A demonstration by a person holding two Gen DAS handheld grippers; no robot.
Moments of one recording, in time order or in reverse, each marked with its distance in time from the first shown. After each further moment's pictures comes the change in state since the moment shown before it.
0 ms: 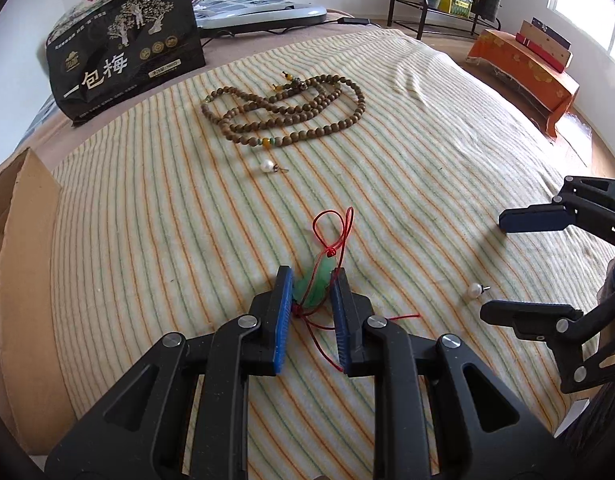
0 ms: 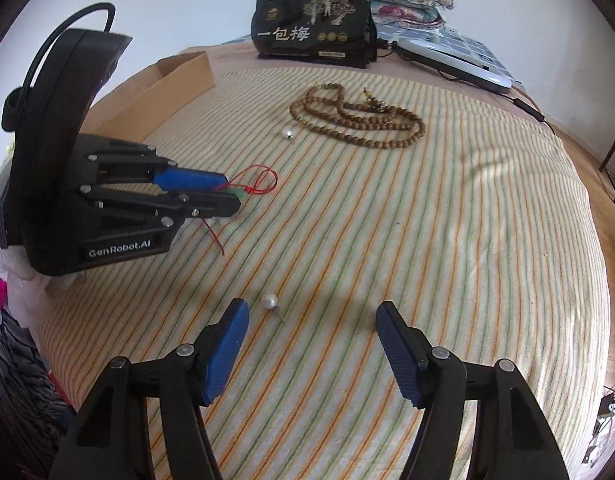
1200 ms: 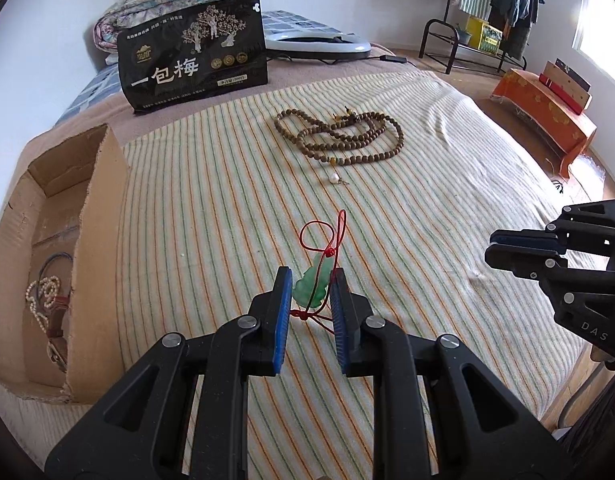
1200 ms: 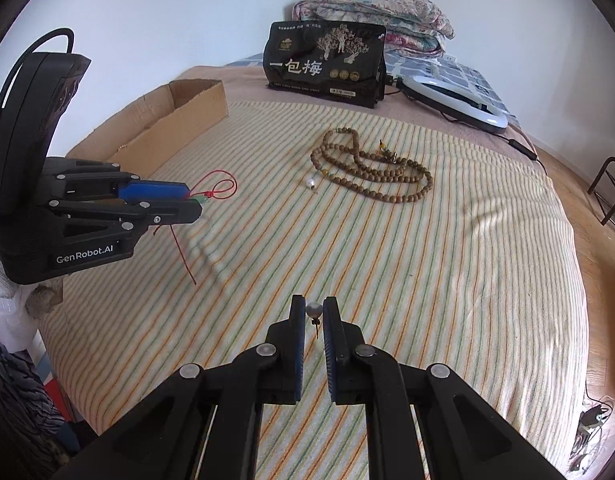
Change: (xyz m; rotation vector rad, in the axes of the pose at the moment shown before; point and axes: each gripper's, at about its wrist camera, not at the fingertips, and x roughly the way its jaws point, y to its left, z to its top) left arm -0.060 0.033 -0.014 -0.123 -0.090 0.050; right arm -0.032 0.028 0.026 -0.015 -0.089 -0.051
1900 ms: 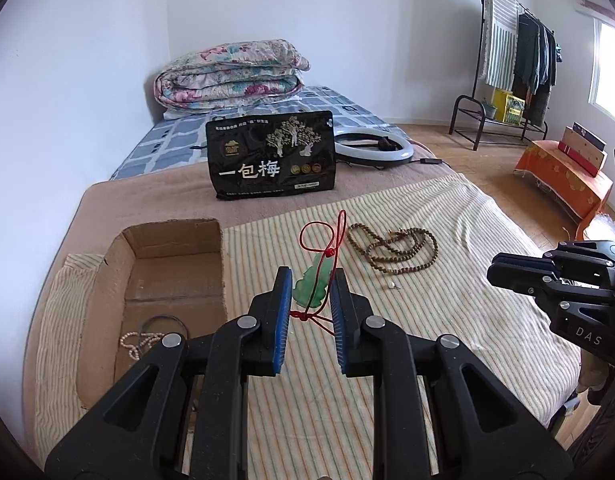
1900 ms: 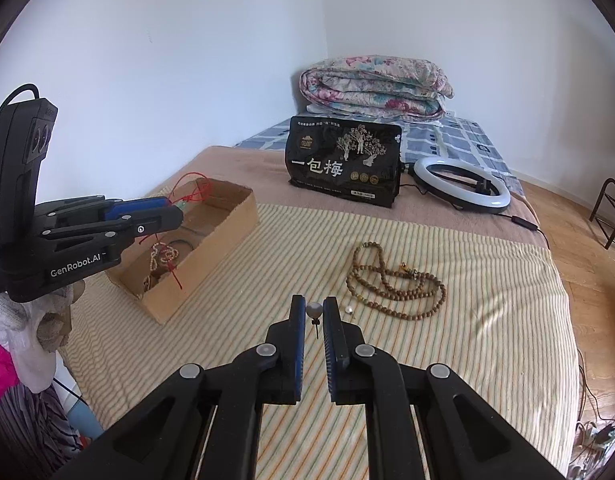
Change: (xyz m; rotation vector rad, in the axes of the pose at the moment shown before) left arm -0.107 0.064 0.037 -0.090 -0.251 0.103; right arm -0.050 0.033 0.076 0.035 -0.216 0.039
